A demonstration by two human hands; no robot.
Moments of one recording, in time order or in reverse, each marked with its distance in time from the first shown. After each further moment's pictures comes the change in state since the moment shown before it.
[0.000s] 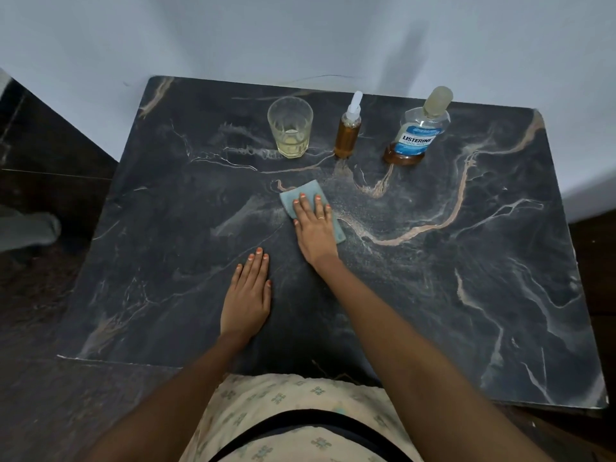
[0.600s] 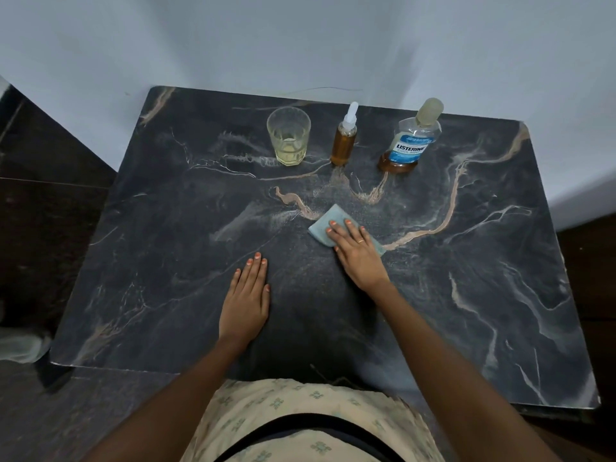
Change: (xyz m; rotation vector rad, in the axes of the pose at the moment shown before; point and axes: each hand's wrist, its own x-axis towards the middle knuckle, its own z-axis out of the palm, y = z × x) left_hand -0.002 -0.001 0.002 -0.057 0.028 0.000; right_hand -0.052 0.078 -0.018 -0.061 -0.006 -0.129
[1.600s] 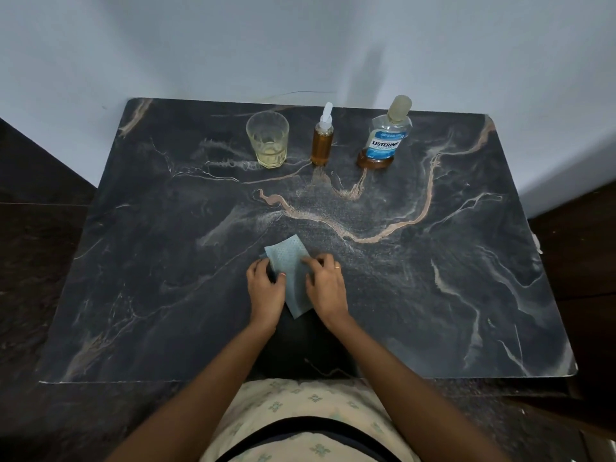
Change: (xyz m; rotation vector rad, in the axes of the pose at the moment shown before) left_hand 0.022 0.076 -0.026 -0.870 0.043 -0.516; right_hand -0.045 -0.081 0.006 0.279 0.102 0.368
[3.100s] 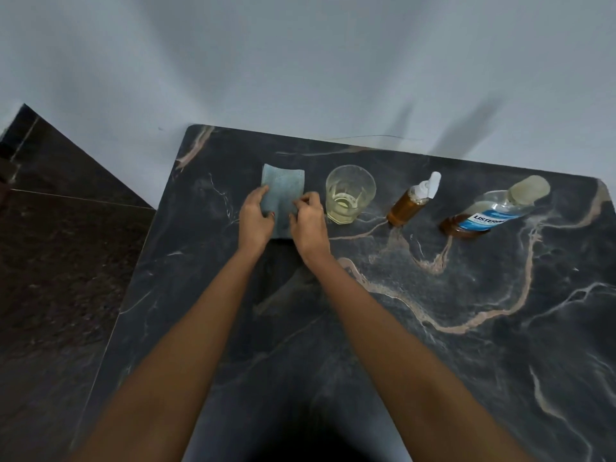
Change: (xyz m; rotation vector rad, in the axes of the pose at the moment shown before) left_hand 0.249 0.078 -0.103 0.155 0.137 0.290; right_hand 0.227 -0.164 0.031 0.111 0.059 -0.153
